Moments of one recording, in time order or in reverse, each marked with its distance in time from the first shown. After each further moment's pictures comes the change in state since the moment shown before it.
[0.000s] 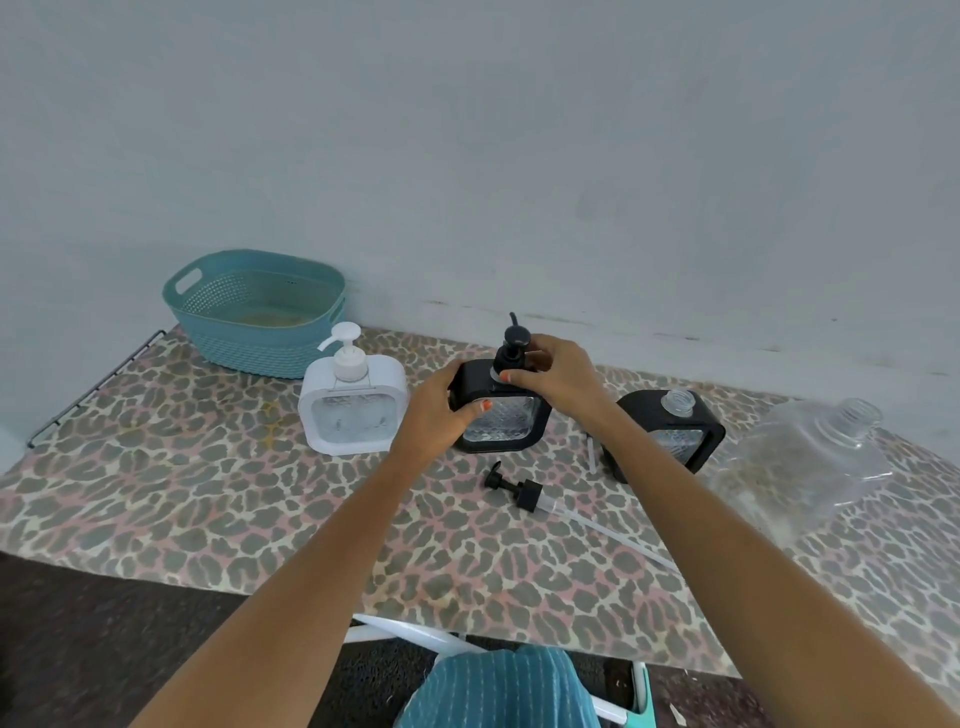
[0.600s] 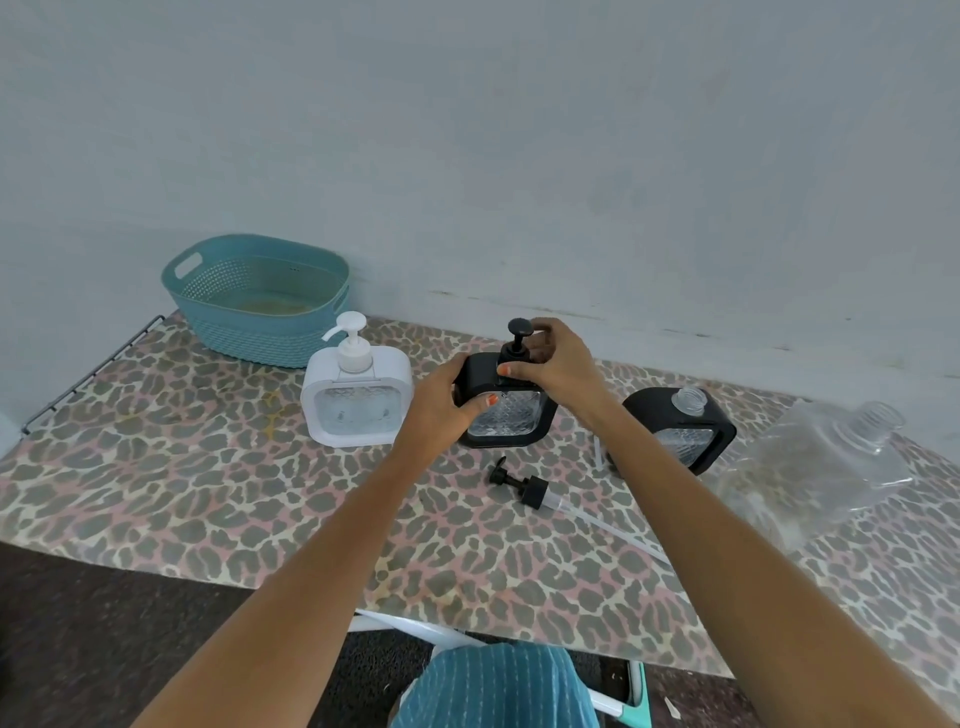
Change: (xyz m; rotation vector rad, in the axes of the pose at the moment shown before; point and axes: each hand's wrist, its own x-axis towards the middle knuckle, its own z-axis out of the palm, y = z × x) left_hand 0.000 -0.004 0.000 0.008 0.009 0.002; right_hand 0.010 0.001 0.011 0.175 0.031 0.089
